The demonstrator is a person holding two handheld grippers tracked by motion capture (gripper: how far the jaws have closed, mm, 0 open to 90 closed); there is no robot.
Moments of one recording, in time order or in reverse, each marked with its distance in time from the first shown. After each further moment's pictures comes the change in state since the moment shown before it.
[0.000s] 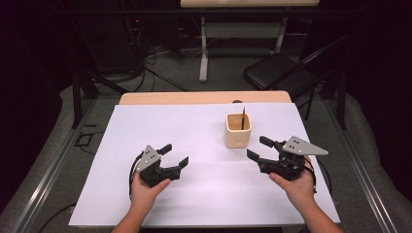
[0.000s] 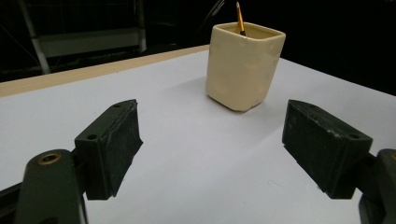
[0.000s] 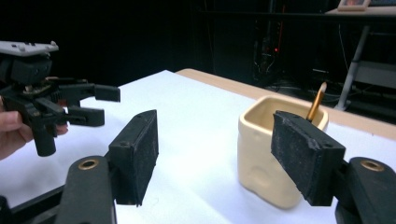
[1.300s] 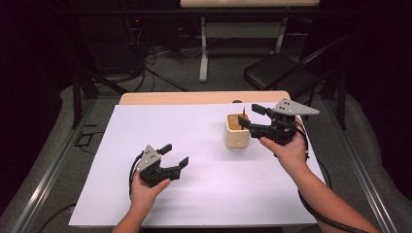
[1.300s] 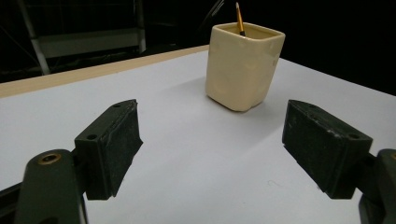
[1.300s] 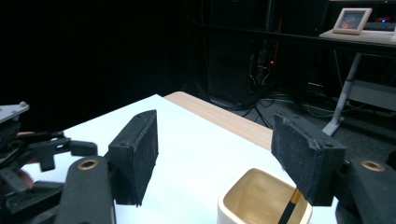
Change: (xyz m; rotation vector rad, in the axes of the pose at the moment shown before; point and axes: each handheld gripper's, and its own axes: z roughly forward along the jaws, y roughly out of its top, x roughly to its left) left arm 0.000 0.000 0.000 -0.003 -0.004 0.001; right arm -0.017 0.081 0.043 -0.004 -0.004 -0.040
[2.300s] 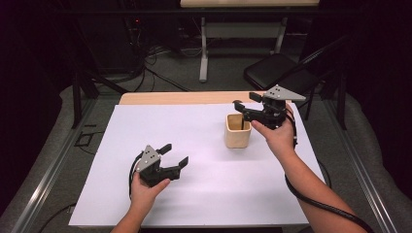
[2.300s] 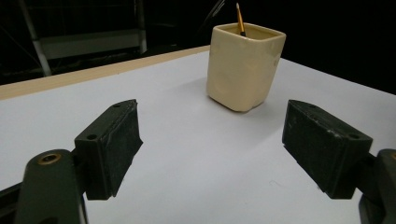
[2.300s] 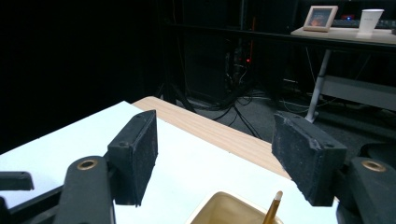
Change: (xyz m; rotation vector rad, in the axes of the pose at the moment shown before) left arm 0.000 0.000 0.000 -0.001 0.004 0.006; right arm -0.027 0.005 0.043 0.000 -0.102 0.018
